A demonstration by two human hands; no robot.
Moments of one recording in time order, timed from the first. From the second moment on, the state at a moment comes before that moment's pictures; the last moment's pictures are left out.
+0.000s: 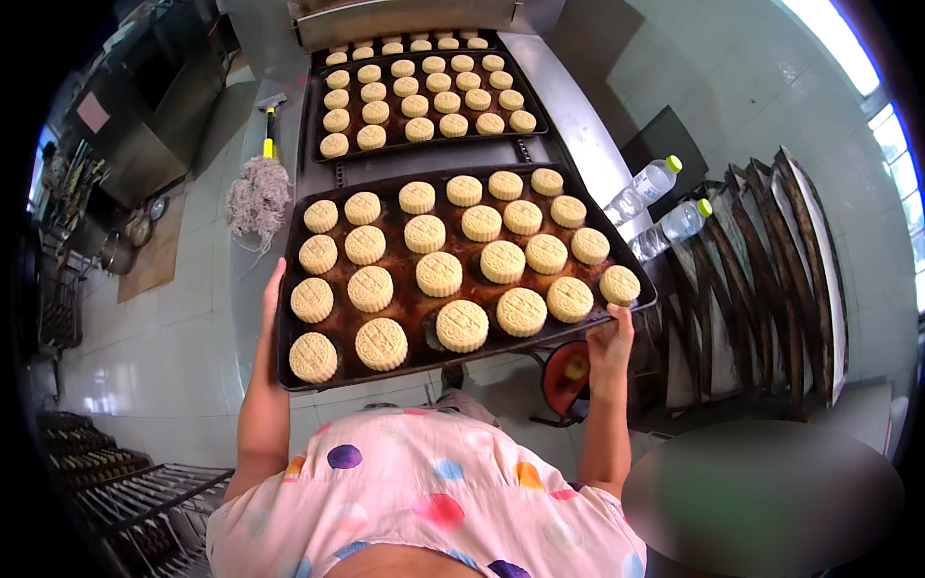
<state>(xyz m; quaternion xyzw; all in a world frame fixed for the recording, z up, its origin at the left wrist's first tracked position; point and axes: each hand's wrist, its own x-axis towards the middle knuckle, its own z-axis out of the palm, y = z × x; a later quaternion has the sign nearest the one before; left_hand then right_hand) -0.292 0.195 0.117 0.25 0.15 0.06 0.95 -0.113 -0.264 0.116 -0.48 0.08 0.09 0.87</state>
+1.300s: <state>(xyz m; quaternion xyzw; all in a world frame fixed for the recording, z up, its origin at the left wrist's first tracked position) -0.191 0.333 0.047 0.62 0.36 0.27 0.65 -0.117 -0.251 0.095 -0.39 0.15 0.24 0.87</state>
